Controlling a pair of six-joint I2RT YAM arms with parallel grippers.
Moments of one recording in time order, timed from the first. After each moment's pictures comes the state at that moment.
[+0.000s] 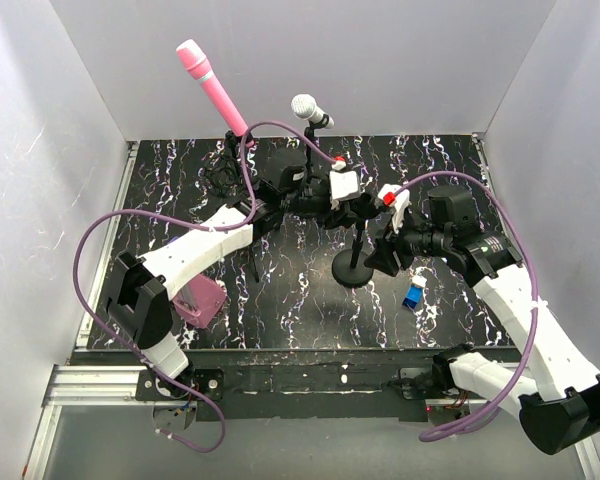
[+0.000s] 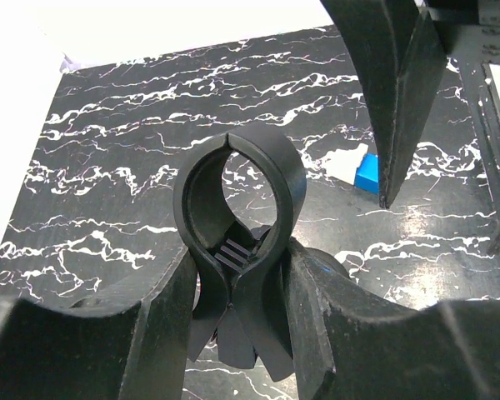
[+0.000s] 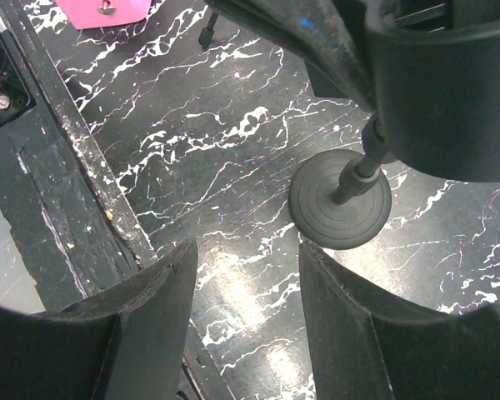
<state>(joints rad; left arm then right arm) -0.75 1.66 1.44 -0.10 0.65 0.48 0.42 1.00 1.08 -0.78 -0.61 -0.29</state>
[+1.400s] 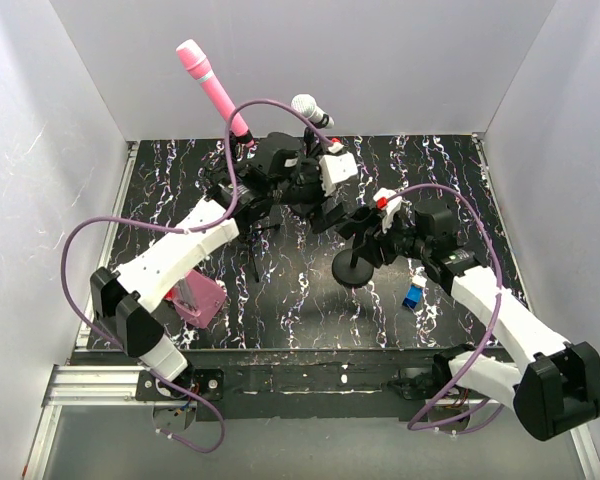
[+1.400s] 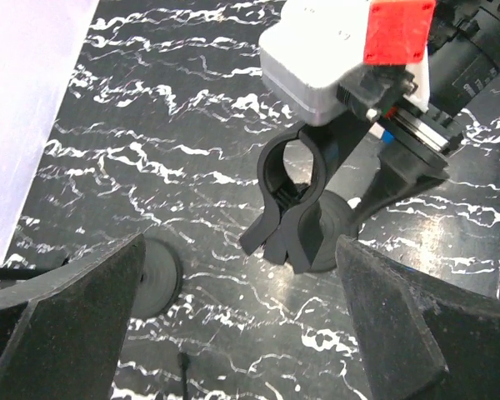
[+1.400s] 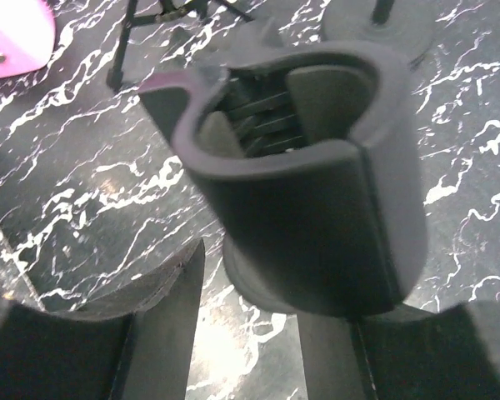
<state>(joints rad) -0.76 1.61 1.65 -0.48 0.43 0.47 0.39 1.06 0.76 -0.25 -0.55 -0.20</state>
